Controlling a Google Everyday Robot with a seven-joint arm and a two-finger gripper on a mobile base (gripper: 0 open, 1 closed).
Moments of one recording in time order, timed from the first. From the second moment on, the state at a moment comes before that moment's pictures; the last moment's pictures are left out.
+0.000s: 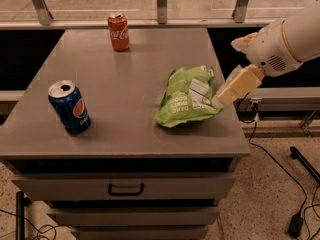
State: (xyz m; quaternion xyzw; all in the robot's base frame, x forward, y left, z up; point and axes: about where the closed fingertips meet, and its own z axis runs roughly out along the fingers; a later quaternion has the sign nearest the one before) arm 0.540 -0.151 0.941 -0.54 0.75 0.10 0.36
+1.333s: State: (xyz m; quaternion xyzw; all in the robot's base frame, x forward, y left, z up) arm 0.538 -0.120 0.879 -0.56 0.75 0.13 0.34
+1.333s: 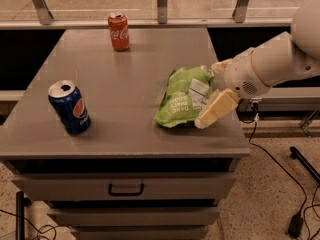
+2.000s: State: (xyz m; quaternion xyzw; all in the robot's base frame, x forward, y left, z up) arm 0.540 -0.095 0.854 -0.57 0.74 0.13 0.33
